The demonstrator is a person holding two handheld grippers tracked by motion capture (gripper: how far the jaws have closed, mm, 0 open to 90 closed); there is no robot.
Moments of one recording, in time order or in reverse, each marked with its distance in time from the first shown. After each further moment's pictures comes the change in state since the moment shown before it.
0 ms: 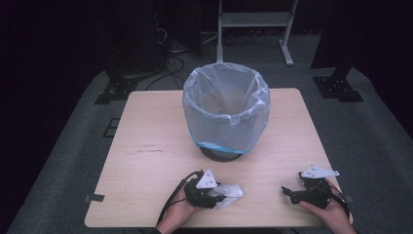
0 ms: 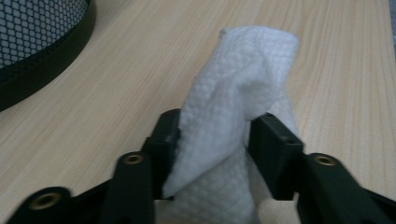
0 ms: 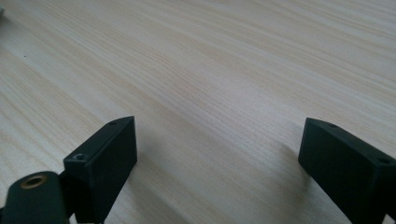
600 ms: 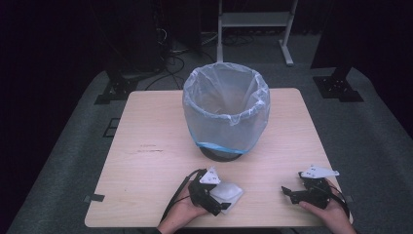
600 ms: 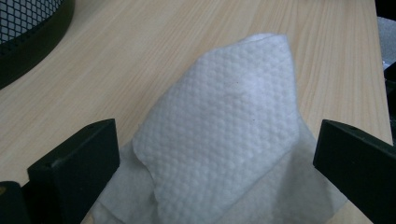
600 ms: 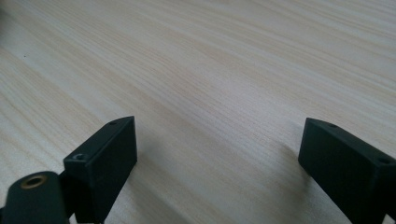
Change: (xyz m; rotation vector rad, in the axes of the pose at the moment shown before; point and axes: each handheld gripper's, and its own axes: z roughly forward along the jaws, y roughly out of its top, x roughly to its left) left arm 0.003 0.005 0.015 0.001 -0.070 -0.068; right arm 0.000 0.000 0.000 0.000 0.000 0.000
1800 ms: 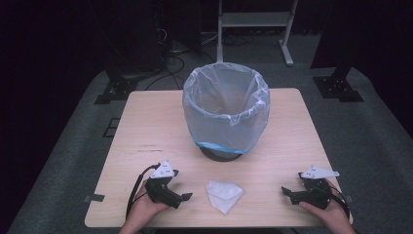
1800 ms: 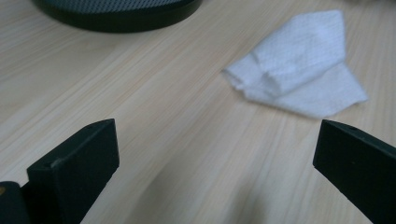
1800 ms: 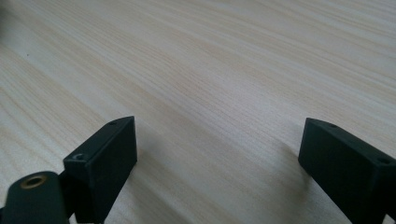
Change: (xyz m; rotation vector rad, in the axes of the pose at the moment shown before) left arm 0.037 -0.051 -0.097 -0.082 0.129 -0.136; right arm 0.001 -0.001 -0.001 0.000 0.003 0.001
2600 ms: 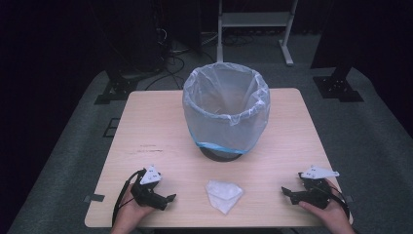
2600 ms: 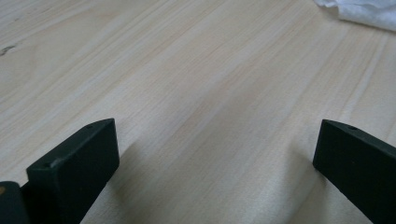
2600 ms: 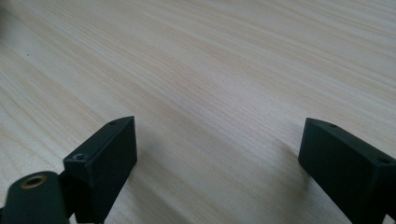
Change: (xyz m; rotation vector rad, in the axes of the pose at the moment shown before) left arm 0.022 -0.042 -0.021 0.098 0.186 0.003; right arm 0.000 0.000 0.000 0.000 0.000 0.000
